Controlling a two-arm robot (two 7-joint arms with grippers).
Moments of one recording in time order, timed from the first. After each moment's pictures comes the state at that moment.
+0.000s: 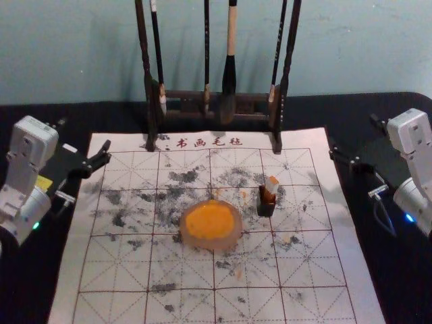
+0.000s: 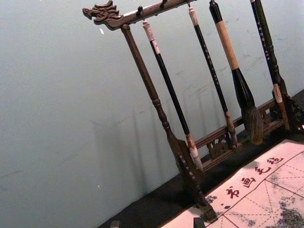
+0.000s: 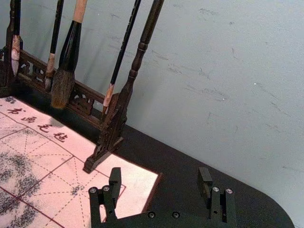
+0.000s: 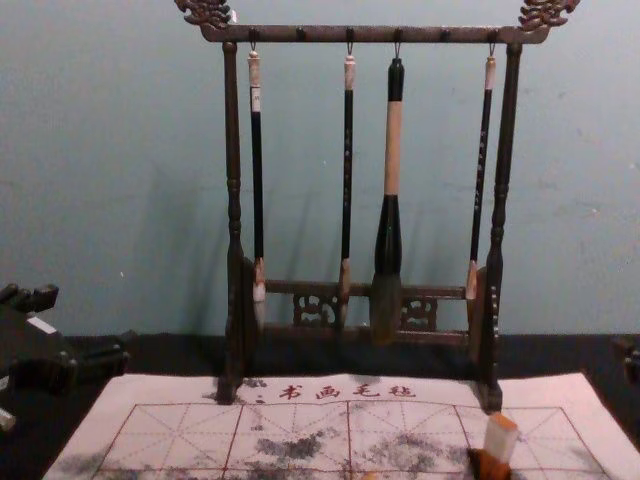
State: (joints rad) left arm -0.20 0.60 0.45 -1.41 -0.25 -0.12 0.03; right arm 0.20 0.60 -0.45 -1.41 0.25 -0.12 -0.03
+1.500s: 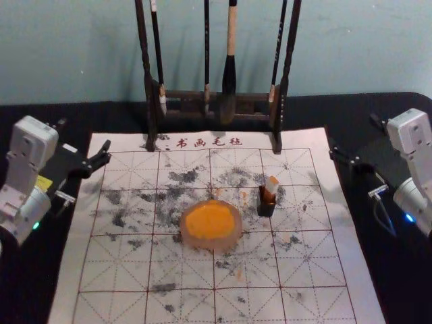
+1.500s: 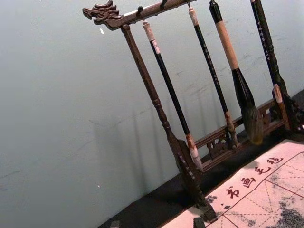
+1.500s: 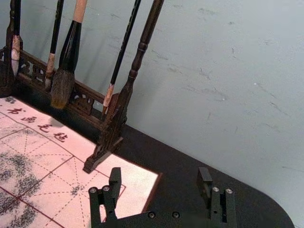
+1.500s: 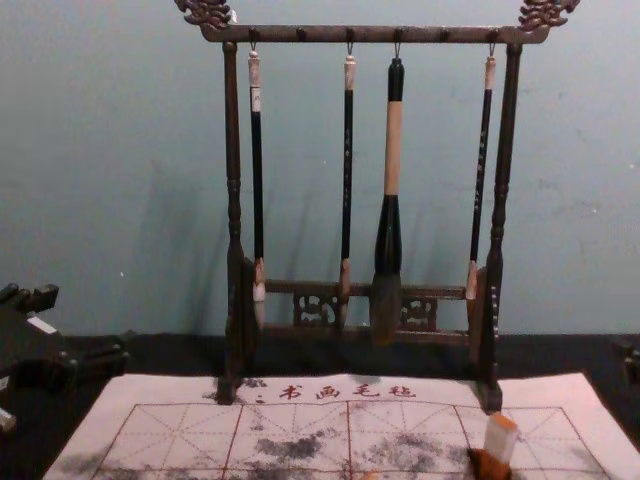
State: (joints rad) left arm -0.20 0.60 0.45 -1.41 -0.25 -0.12 0.03; right arm 0.20 0.60 -0.45 -1.41 0.25 -0.12 -0.03
